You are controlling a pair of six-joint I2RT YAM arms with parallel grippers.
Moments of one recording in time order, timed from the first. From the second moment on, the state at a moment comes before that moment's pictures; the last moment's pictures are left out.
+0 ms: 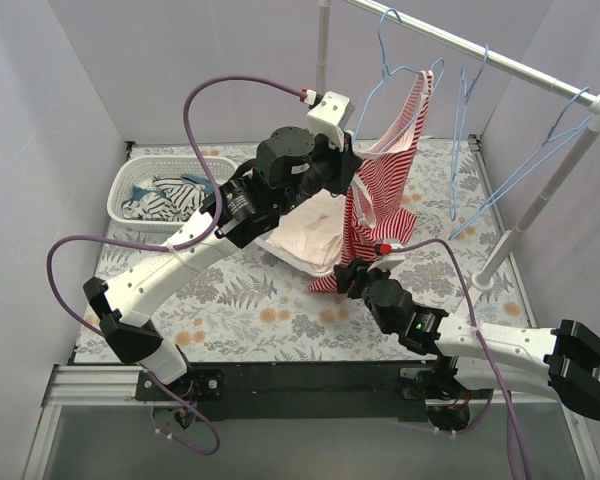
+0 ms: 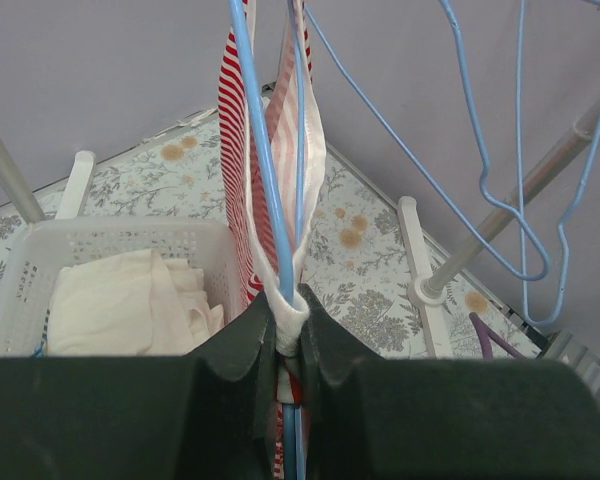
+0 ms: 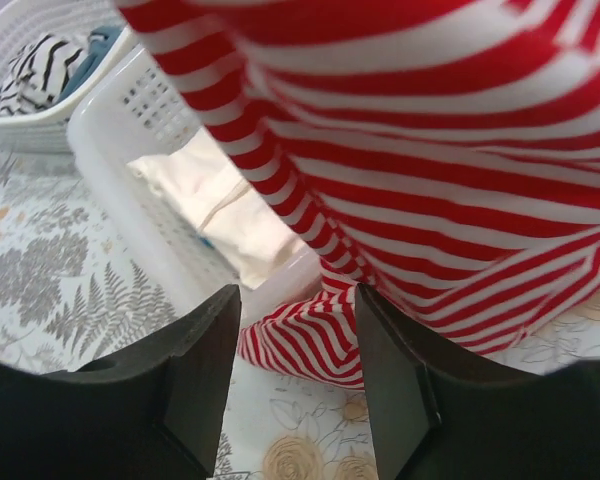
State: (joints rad) left arm -0.99 1.58 1.90 -0.42 -0.22 -0.22; right arm 1.11 1.00 0.34 0.40 0.68 0.57
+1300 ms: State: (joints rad) left arm -0.98 1.89 2.17 -0.45 -0.23 -0.06; right arm 0.84 0.87 0.32 0.16 0.63 0.60
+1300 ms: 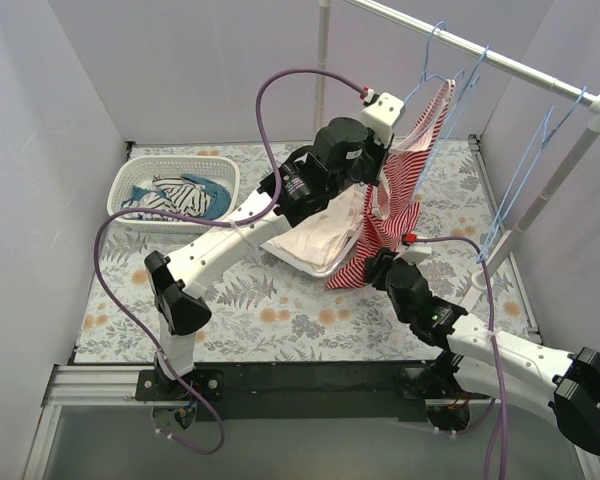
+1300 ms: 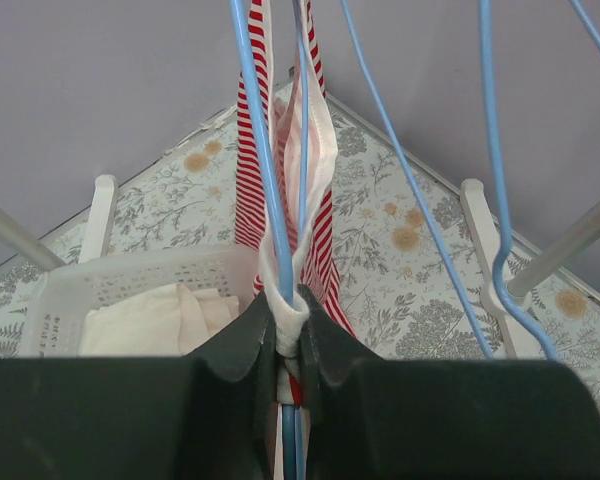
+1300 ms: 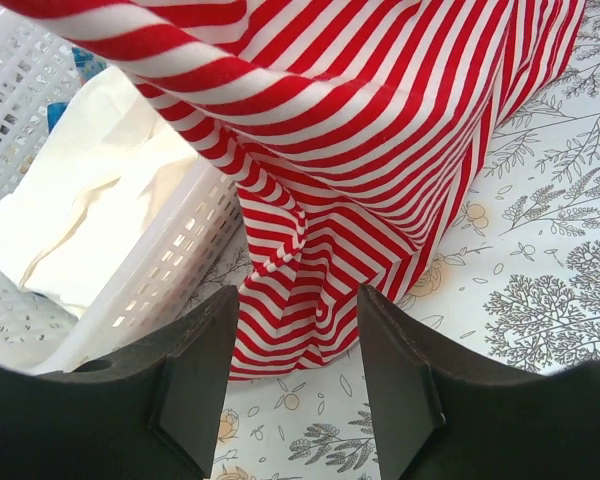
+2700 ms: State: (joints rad) left arm -0.96 1.10 1.06 -0.44 -0.34 -0.57; right arm 0.83 0.68 0.41 -0.13 0.23 0.49
